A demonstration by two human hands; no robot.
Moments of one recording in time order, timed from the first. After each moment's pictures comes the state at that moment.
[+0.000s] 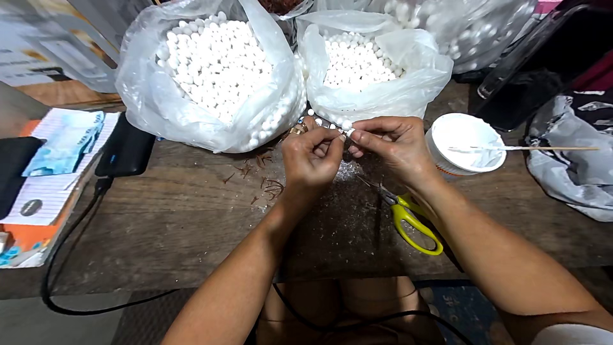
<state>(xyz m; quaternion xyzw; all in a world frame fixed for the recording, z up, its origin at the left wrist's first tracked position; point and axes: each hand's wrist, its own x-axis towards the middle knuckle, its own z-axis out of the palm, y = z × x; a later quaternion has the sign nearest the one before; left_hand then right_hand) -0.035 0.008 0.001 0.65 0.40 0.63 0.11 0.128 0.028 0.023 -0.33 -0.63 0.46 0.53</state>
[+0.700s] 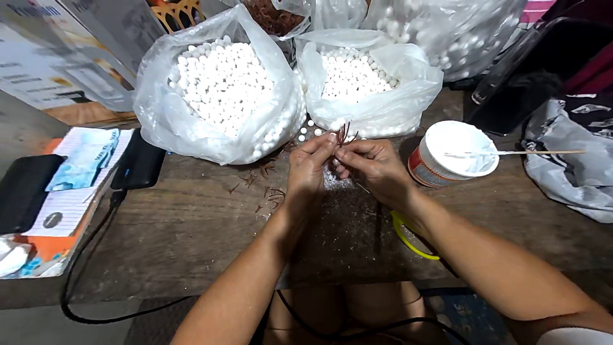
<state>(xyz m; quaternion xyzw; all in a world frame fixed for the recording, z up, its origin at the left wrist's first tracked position) -0.031 -0.001 0.016 0.38 0.36 0.62 0.58 0.109 0.014 0.017 -0.34 -0.59 0.55 0.48</state>
